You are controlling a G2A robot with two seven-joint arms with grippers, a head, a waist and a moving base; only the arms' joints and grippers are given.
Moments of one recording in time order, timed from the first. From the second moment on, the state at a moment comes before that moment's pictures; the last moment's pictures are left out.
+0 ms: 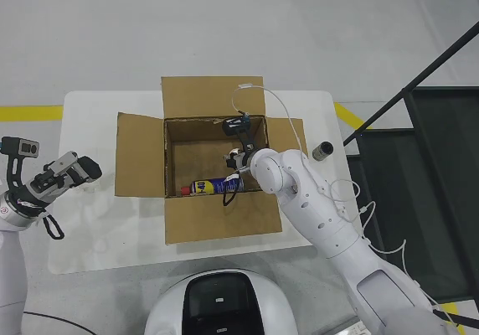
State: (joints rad) left arm 1.30 -1.14 -1.85 -1.48 -0.44 -0.32 -1.27; right arm -0.94 -1.40 1.01 -1.42 -1.01 0.19 0.93
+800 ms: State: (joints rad) left arm 1.30 -1.14 -1.85 -1.48 -0.44 -0.32 -1.27; right arm -1.23 -1.31 1.41 -1.95 -1.04 0.08 1.19
